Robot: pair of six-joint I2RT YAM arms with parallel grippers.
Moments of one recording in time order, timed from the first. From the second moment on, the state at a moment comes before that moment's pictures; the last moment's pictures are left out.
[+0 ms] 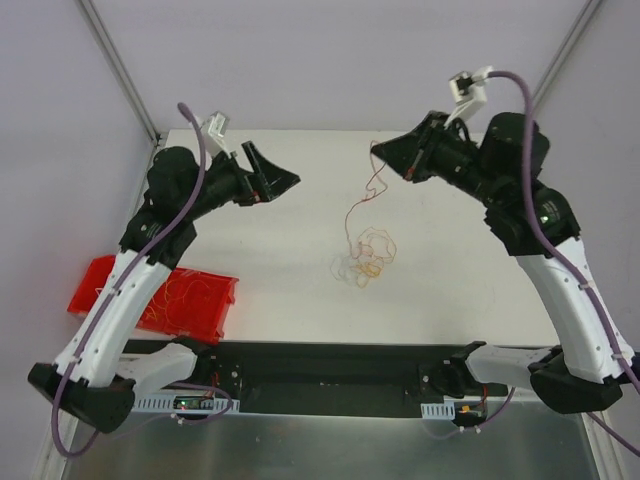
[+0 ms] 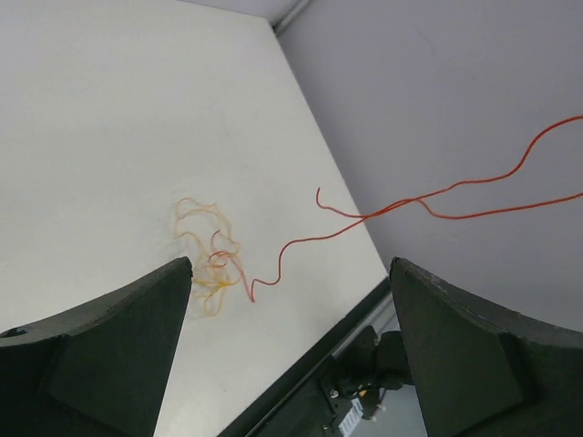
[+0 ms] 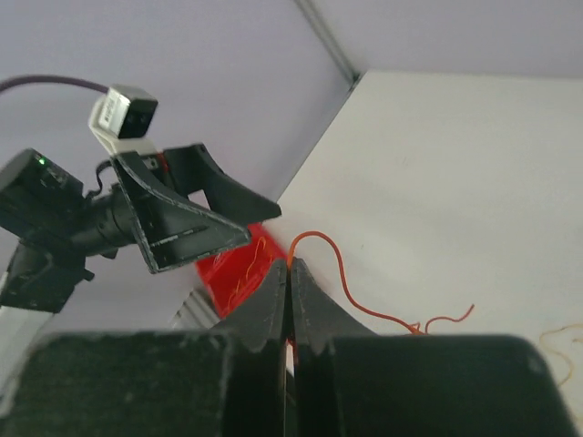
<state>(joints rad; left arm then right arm) -0.41 1.11 1.29 -0.33 0.45 -0.73 0.56 1.21 1.79 -0.61 -0.24 0.56</state>
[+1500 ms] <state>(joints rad) -0.75 1.41 1.17 -0.90 0.22 -0.73 0.68 1.26 0.97 -0.62 -0.47 0.52</state>
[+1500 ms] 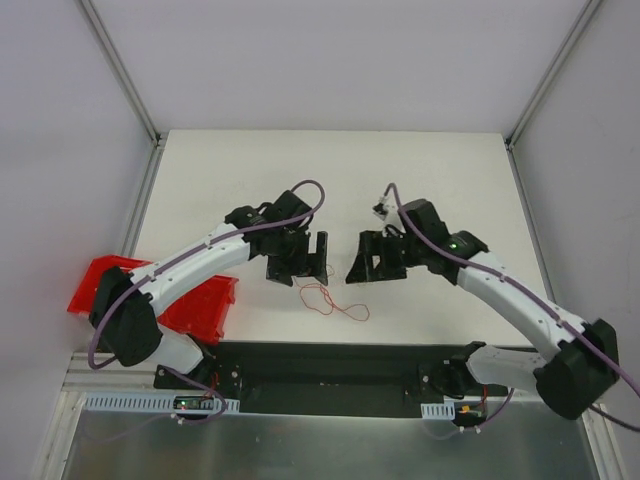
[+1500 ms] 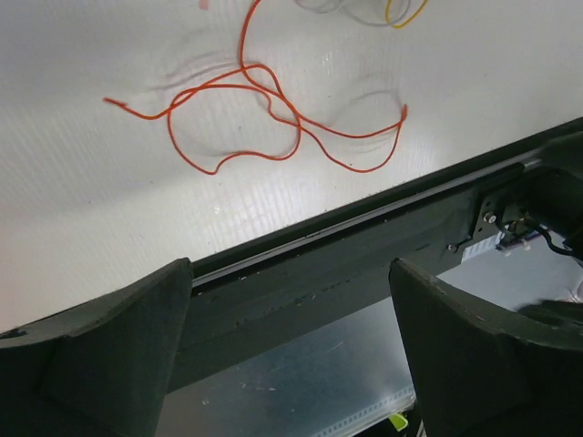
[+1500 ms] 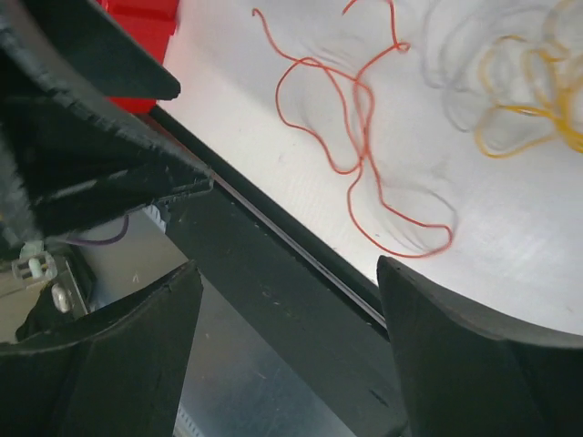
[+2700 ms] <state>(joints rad) -0.82 1.99 1.38 -0.99 0.20 -1.36 0.36 0.81 0.67 -0.84 -0.51 0.37</state>
